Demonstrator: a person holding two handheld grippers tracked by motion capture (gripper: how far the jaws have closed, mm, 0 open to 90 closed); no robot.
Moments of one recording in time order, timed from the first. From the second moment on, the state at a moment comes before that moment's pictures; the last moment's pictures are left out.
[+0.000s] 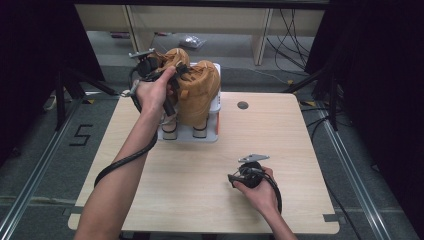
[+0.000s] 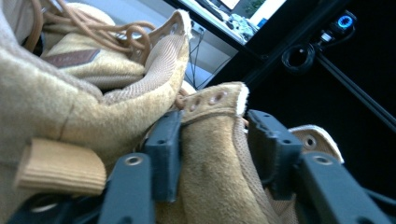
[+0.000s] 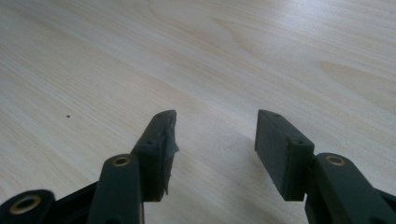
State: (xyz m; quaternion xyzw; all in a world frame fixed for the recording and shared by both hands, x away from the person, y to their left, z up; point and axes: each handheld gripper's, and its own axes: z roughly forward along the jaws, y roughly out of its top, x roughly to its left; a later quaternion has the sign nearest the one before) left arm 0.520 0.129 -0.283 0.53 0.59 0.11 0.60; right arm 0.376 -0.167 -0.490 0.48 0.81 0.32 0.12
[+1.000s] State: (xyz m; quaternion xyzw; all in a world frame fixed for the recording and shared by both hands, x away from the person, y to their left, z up) left arm 0.437 0.152 -0.259 0.60 0.48 0.16 0.62; right arm 0.377 -0.158 -0.477 0.48 0.80 0.33 0.12
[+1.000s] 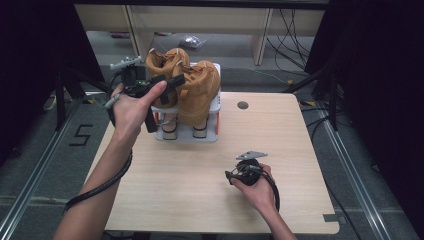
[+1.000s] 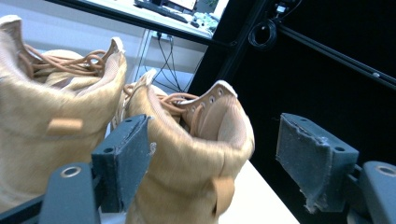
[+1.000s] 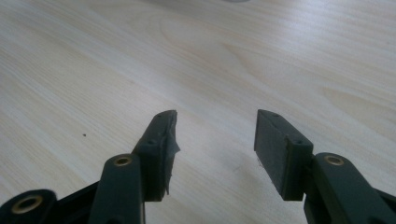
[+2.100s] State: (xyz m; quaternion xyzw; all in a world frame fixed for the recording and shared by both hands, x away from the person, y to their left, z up) left arm 0.397 0.224 -0.357 0.62 0.50 0.23 0.56; right arm 0.389 -0.115 -0.423 0.42 0.78 0.42 0.18
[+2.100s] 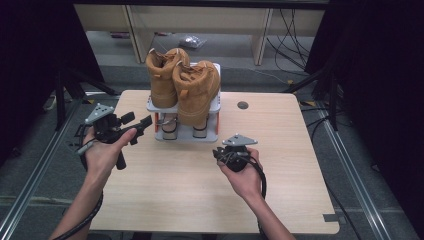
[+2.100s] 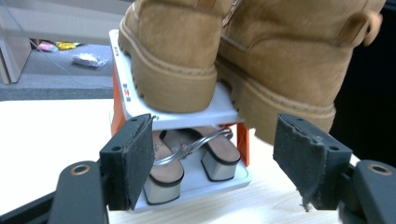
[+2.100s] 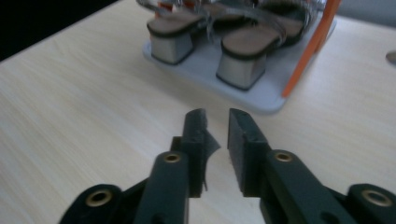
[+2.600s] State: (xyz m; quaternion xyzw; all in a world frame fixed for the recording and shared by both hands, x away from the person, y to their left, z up) left arm 0.399 0.218 -0.371 0.63 0.50 0.23 0.55; right arm 0.411 -0.071 -0.373 0.37 0.76 0.49 0.20
